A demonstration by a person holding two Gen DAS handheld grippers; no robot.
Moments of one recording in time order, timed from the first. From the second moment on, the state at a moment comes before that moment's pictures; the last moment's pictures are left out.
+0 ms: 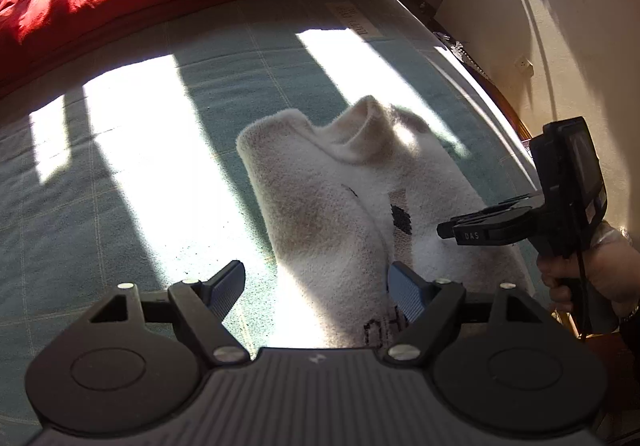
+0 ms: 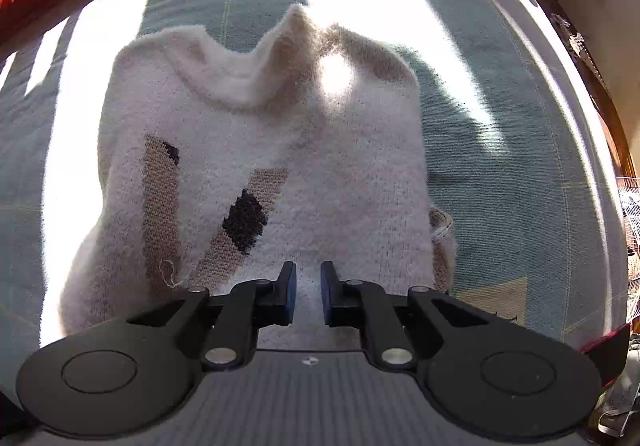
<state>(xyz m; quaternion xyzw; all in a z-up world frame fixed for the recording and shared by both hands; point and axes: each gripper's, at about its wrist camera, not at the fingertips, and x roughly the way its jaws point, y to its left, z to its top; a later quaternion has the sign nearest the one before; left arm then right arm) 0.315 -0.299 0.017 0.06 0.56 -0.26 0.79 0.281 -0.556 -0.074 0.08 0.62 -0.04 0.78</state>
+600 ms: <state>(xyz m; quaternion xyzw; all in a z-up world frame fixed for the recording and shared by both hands) 0.351 -0.205 -0.104 -0.05 0.58 -0.36 0.73 0.278 -0.462 -0.057 0.08 0.54 -0.12 0.83</state>
